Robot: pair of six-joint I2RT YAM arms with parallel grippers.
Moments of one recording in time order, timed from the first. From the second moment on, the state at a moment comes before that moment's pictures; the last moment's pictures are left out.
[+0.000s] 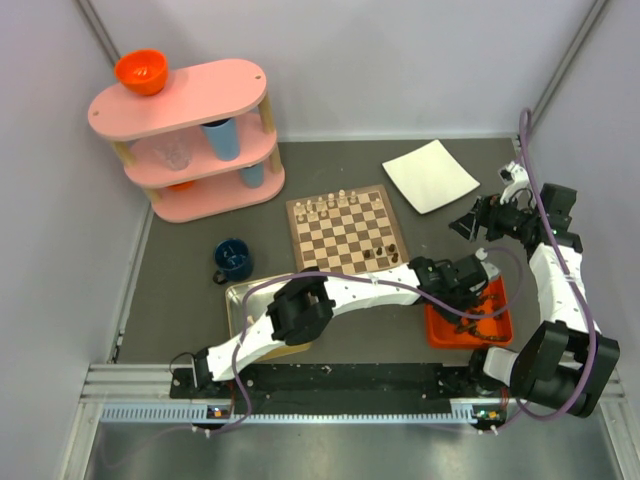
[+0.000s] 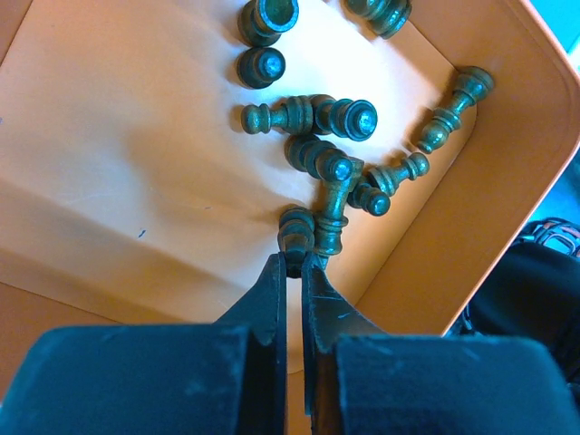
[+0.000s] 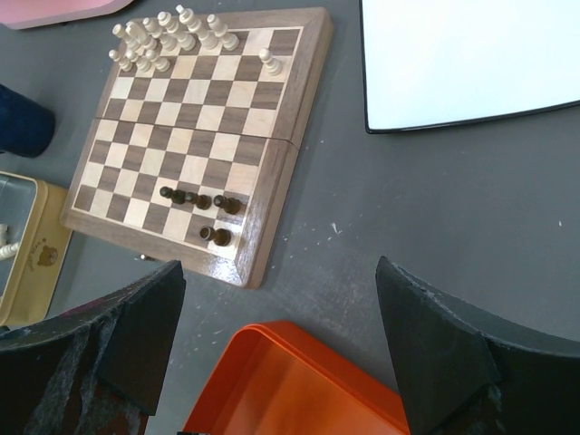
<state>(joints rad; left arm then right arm) -1.28 2.45 2.17 -0.64 0.11 -0.41 -0.32 1.19 0.89 -0.40 -0.88 -0.16</state>
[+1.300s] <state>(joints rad) -1.22 1.86 1.55 -0.47 -0.07 -0.39 -0.32 1.19 0.89 -0.40 -0.86 -0.16</state>
